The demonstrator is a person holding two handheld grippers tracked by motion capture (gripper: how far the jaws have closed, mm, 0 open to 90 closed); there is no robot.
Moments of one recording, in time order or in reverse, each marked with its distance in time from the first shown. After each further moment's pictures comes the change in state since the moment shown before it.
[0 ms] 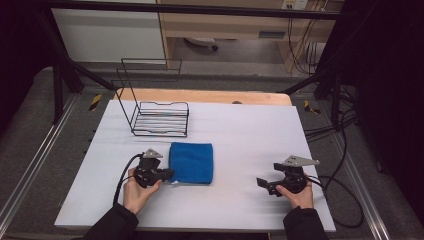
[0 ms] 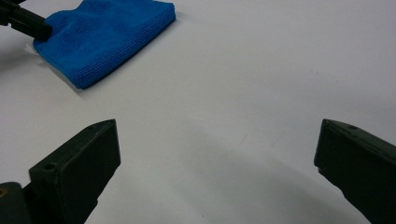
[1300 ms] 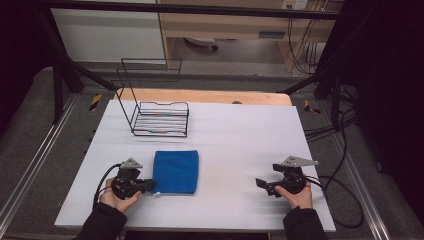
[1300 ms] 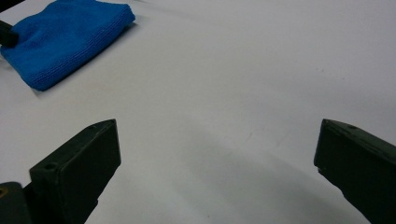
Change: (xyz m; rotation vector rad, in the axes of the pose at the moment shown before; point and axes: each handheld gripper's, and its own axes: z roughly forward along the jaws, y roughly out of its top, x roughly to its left) left arm 0.021 -0.038 -0.041 0.043 0.000 0.000; right arm 0.003 -0.001 0.002 0.007 0.001 0.008
